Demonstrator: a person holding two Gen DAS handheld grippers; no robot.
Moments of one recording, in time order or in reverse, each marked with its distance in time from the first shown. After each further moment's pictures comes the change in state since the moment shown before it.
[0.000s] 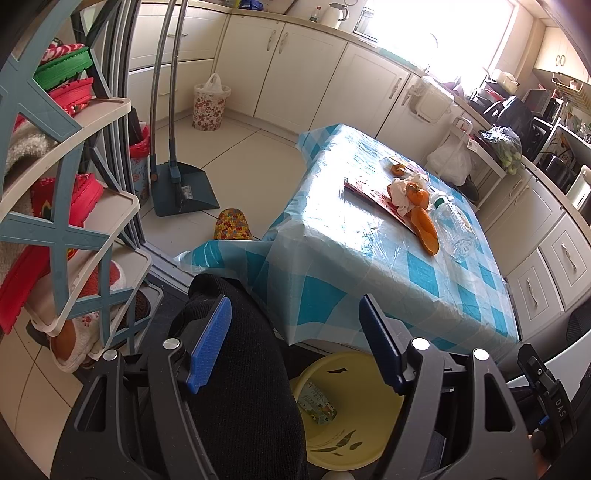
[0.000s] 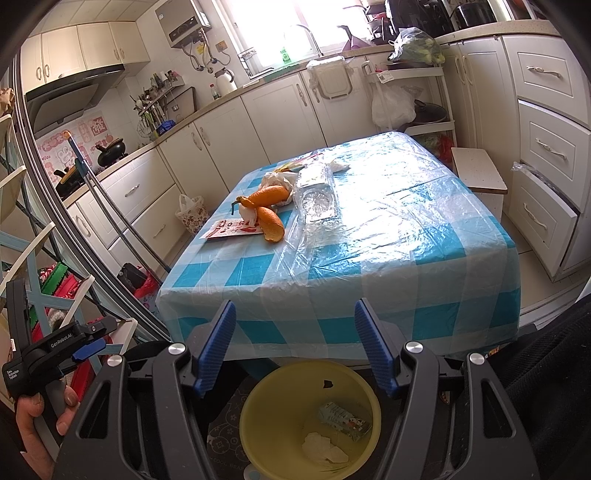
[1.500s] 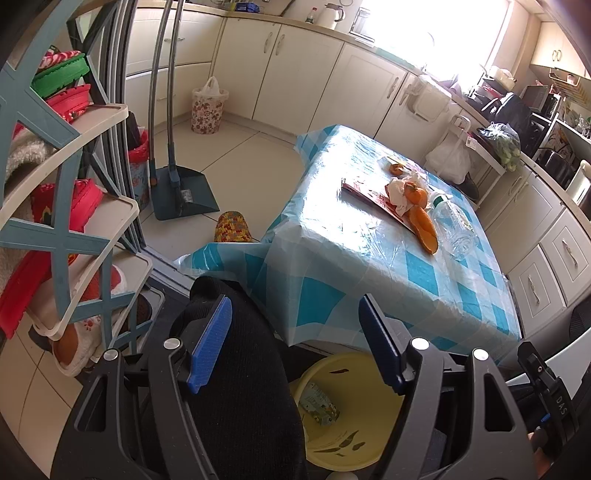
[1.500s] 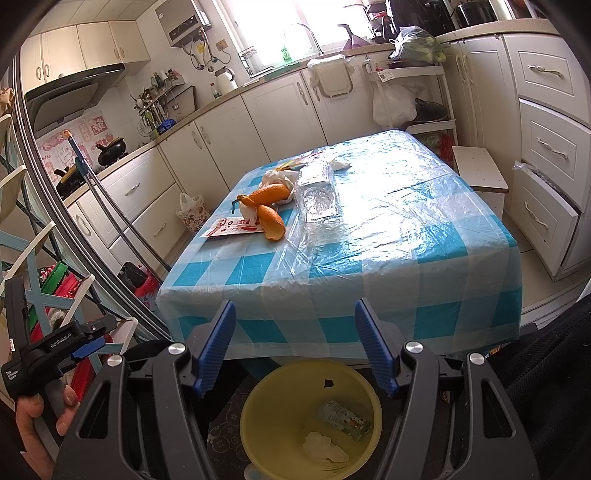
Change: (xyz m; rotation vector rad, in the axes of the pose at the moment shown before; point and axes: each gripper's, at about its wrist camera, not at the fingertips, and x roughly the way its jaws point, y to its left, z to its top) left arm 0.000 -0.002 0.000 0.010 -0.005 0.000; right arm 0.001 0.000 0.000 0.000 0.001 0.001
